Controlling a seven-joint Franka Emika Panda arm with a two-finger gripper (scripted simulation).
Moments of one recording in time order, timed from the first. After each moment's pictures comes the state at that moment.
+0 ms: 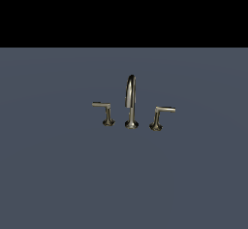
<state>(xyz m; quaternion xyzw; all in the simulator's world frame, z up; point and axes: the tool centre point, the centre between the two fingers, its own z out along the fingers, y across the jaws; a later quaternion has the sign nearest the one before) -0.248 0.011 0.479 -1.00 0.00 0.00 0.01</state>
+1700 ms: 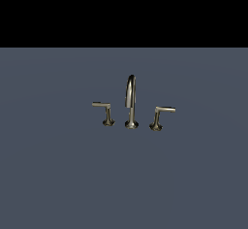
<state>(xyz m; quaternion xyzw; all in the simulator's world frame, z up) -0.189 0.088 0.374 -0.97 0.23 0.00 0.01</state>
